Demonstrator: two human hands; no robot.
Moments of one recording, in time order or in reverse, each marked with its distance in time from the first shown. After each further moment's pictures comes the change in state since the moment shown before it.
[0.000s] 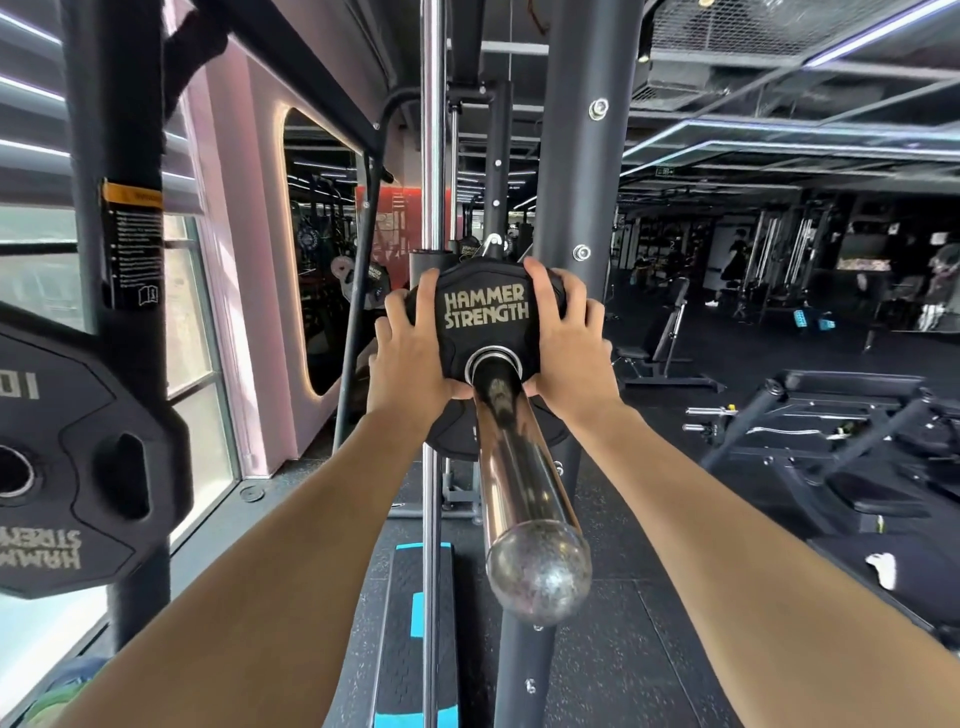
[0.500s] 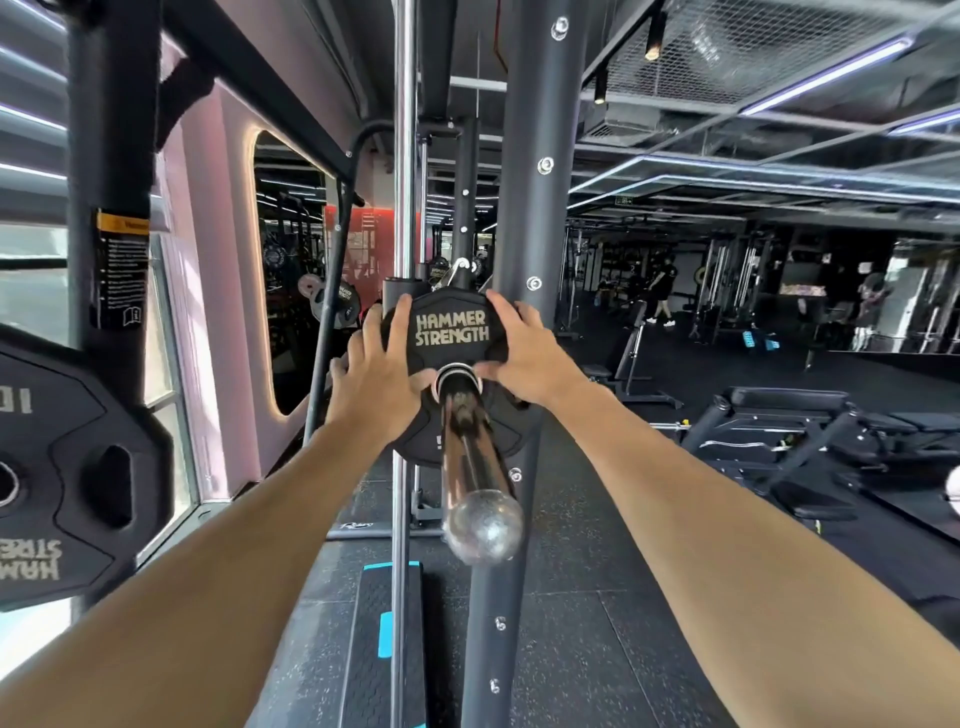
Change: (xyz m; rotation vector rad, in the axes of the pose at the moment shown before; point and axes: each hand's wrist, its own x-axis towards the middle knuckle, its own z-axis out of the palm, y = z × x) left_hand -0.021 0.017 -0.040 0.124 -0.139 -0.006; right_hand 0.007 -0.003 -0.051 0.305 -0.290 0.057
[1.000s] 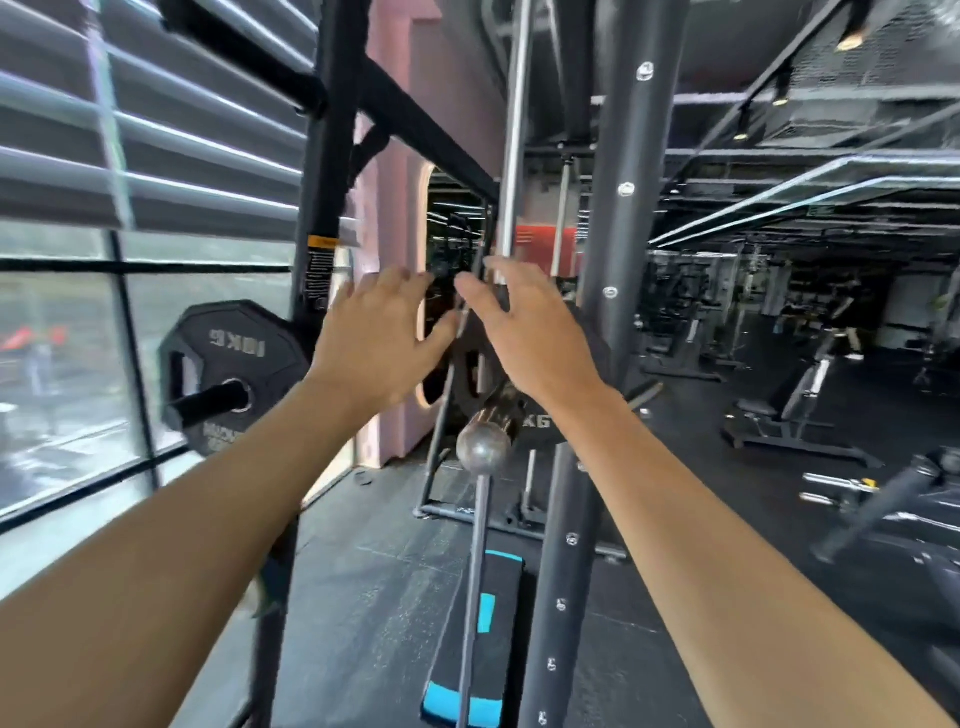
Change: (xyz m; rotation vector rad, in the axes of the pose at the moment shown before) left_hand -0.121 0.064 -0.151 0.364 0.250 -0.024; right_hand -0.109 -0.093 -0.055 0.363 0.147 -0.409
